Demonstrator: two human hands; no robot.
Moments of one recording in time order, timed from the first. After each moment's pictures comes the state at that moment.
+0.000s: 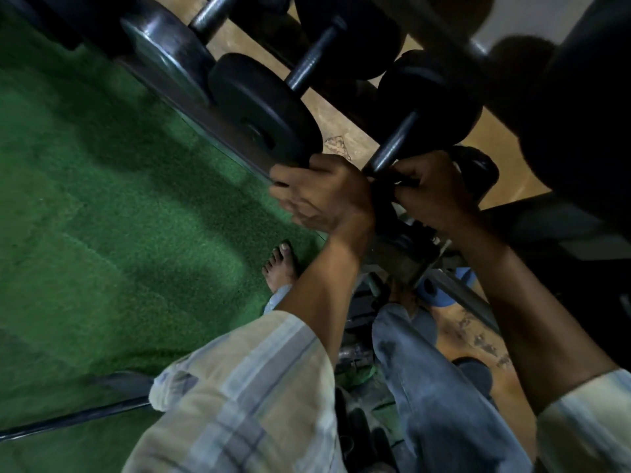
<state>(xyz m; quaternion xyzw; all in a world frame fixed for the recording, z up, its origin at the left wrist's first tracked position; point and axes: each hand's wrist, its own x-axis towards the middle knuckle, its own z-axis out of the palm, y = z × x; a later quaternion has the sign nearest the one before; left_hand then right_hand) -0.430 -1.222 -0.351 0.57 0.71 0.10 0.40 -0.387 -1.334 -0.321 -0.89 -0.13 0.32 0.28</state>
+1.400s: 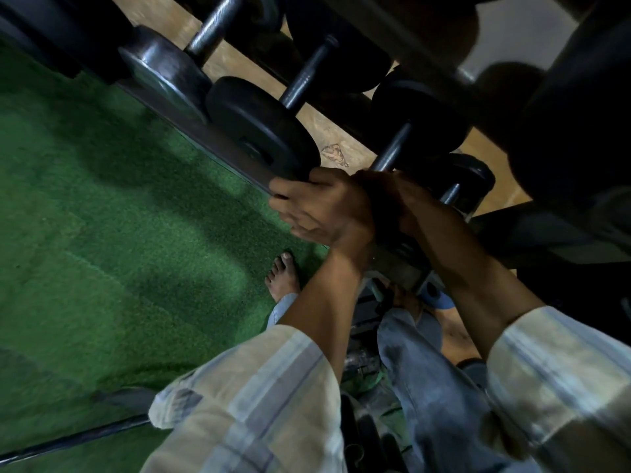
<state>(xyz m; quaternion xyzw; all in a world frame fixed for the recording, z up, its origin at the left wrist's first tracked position) -0.428 -1.219 -0.348 0.58 0.71 0.08 0.39 -0.408 -1.314 -0.329 -0.63 0.27 0.40 0.60</state>
